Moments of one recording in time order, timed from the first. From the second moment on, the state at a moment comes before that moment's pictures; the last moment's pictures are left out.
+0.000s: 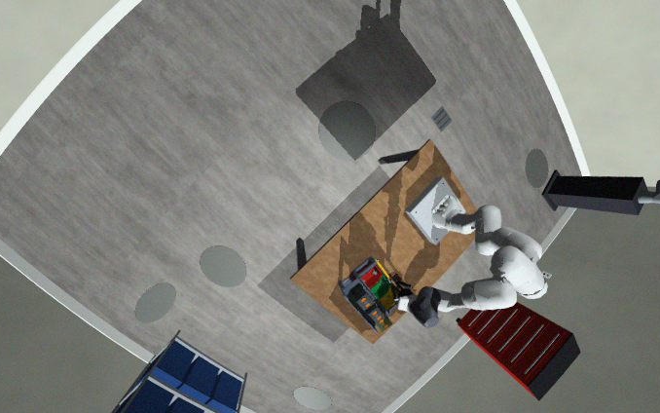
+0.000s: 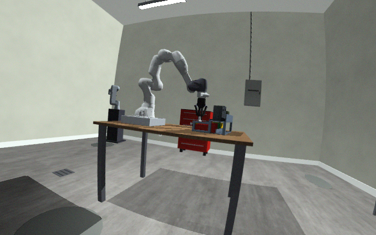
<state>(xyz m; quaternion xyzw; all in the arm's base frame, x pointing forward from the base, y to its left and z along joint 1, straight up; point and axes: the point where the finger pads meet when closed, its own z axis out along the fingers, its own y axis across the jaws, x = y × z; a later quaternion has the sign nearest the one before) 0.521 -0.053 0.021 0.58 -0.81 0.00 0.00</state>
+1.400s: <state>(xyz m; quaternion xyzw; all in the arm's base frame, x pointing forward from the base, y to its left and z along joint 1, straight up) 0.521 -0.052 0.043 0.58 -0.81 0.00 0.00</state>
